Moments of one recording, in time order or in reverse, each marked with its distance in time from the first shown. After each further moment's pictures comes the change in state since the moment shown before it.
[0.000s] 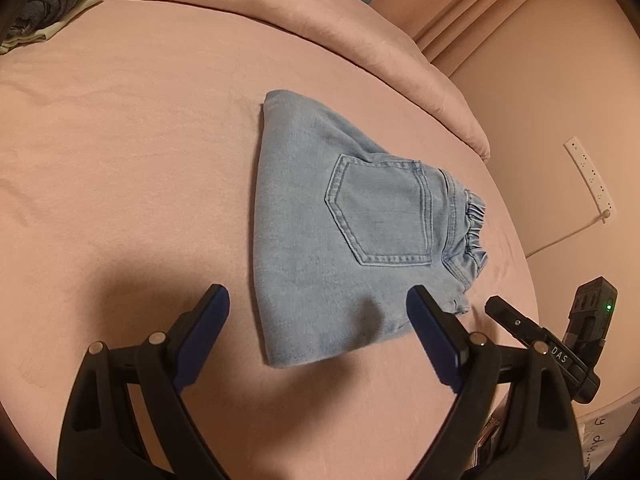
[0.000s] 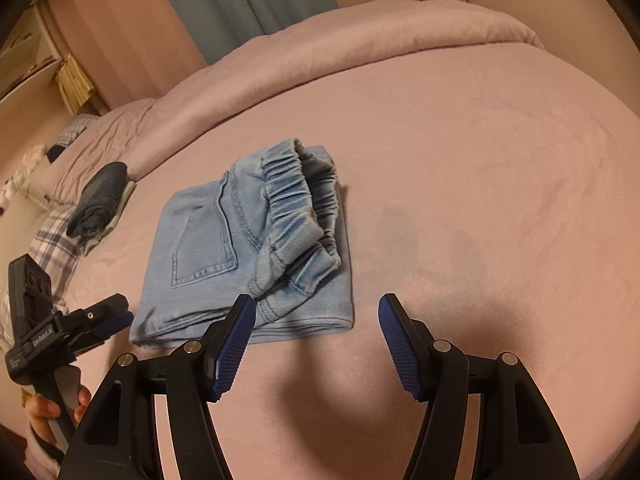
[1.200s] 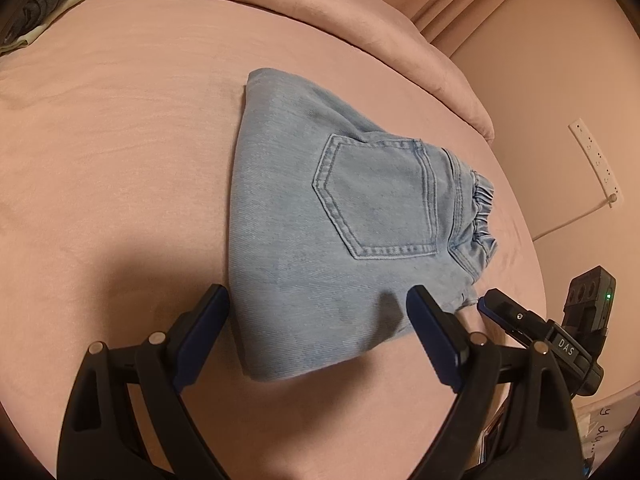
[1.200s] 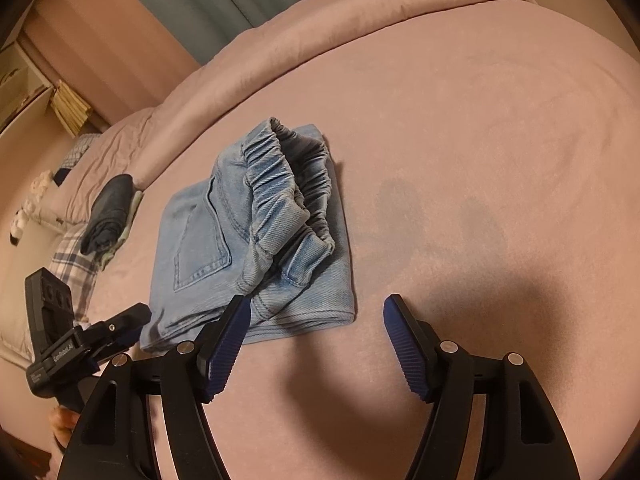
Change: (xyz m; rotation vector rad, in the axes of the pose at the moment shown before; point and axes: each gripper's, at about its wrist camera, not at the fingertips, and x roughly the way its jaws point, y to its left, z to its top) left arm 0.017 -0.008 0.003 0.035 0.060 0.018; right arm 0.014 -0.016 -0.003 0.101 0.048 0.083
